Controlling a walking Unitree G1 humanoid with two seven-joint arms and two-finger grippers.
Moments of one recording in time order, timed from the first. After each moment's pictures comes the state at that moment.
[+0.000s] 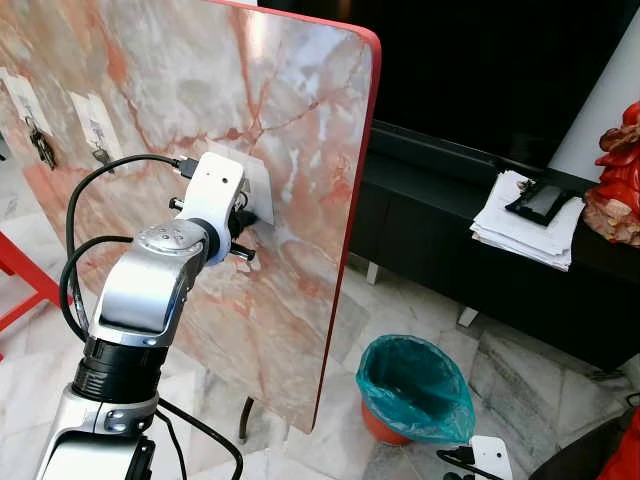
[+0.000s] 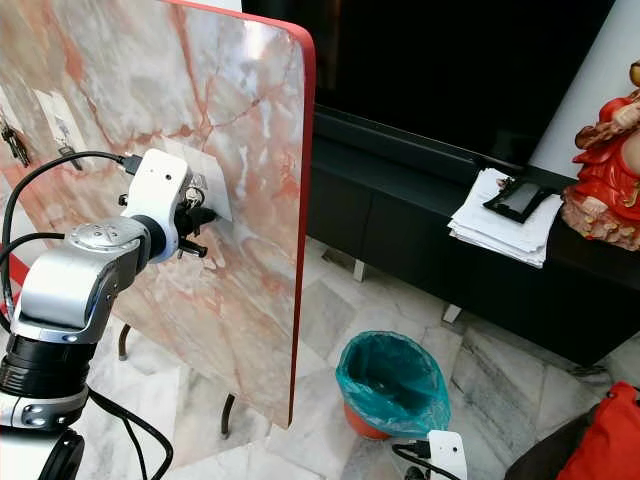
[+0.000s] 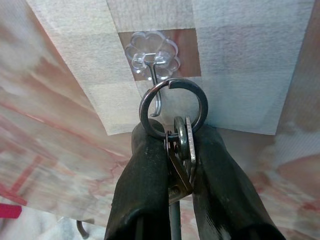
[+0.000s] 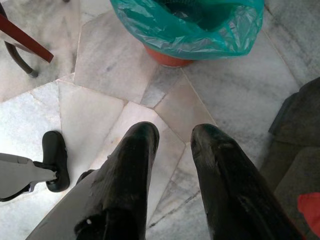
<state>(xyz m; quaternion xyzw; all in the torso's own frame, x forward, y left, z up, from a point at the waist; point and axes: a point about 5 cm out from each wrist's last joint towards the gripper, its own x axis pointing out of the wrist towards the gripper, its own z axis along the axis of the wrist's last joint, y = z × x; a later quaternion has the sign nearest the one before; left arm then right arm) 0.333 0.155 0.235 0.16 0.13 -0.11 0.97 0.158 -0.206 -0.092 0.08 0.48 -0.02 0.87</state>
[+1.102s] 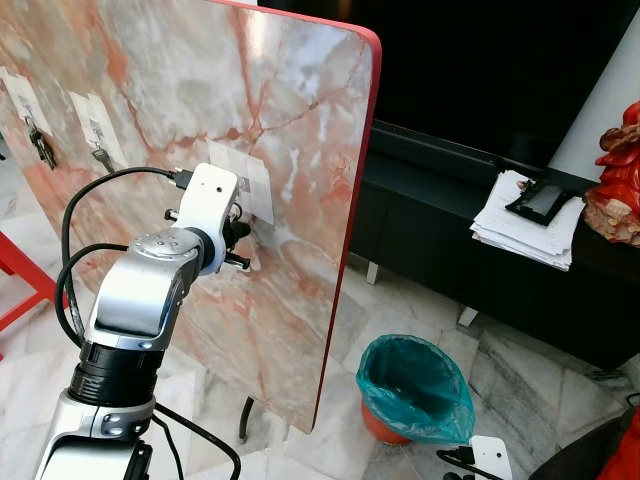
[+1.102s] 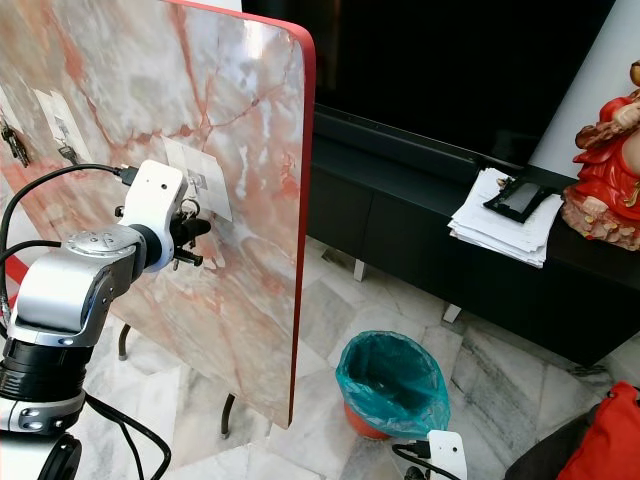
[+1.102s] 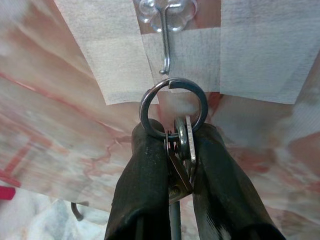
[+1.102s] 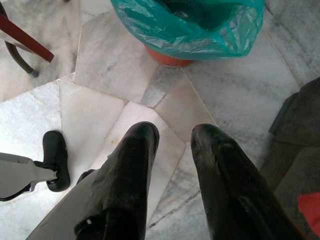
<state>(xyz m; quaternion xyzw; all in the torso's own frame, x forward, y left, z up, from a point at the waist) 0.332 0.163 0.225 0.14 0.16 -0.11 0.97 0.158 -0.206 -0.092 0.08 0.48 -0.02 0.87</state>
